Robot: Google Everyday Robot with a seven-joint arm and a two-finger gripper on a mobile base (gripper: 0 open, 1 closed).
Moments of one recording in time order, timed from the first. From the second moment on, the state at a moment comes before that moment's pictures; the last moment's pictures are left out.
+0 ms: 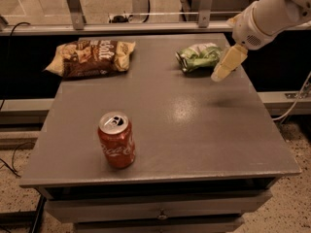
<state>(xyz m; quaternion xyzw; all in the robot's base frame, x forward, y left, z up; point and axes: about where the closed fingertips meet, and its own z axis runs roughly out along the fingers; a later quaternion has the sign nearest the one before) 0.646 -0.208 0.926 -0.56 0.76 -0.02 0.33</state>
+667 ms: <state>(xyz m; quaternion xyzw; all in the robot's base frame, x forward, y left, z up) 0.722 -0.204 0.884 -0.50 0.78 0.03 0.39</state>
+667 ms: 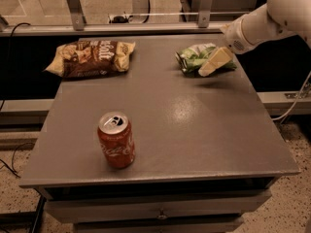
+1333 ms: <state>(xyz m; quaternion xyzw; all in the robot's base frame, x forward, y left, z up) 0.747 -0.208 0.858 -0.44 0.80 0.09 0.39</state>
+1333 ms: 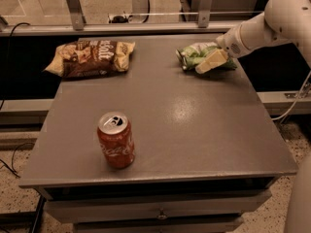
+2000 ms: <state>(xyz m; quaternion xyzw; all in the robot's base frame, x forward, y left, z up) 0.734 -0.196 0.870 -0.45 0.78 0.12 0.41</state>
